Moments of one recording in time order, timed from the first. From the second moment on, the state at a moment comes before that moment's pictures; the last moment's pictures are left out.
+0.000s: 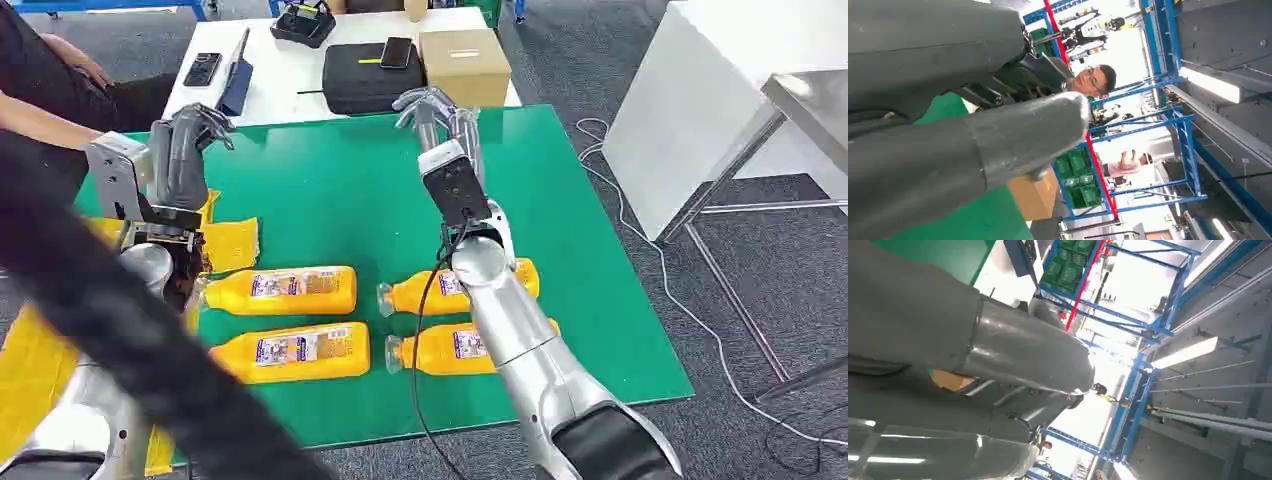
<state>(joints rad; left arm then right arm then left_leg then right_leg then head) -0.77 -0.10 -0.17 -0.99 -0.02 0.06 -0.45 -0.68 0.23 0.33 -1.12 0.26 -0.32 -0.47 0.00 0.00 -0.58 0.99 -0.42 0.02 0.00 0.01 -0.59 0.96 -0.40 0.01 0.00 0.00</state>
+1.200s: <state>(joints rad) -0.11 -0.16 -0.07 -1.38 0.07 0.08 -0.38 -0.17 0.15 0.29 -1.43 0.16 0.01 -0.31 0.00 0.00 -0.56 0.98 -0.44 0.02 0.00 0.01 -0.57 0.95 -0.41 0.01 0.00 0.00</state>
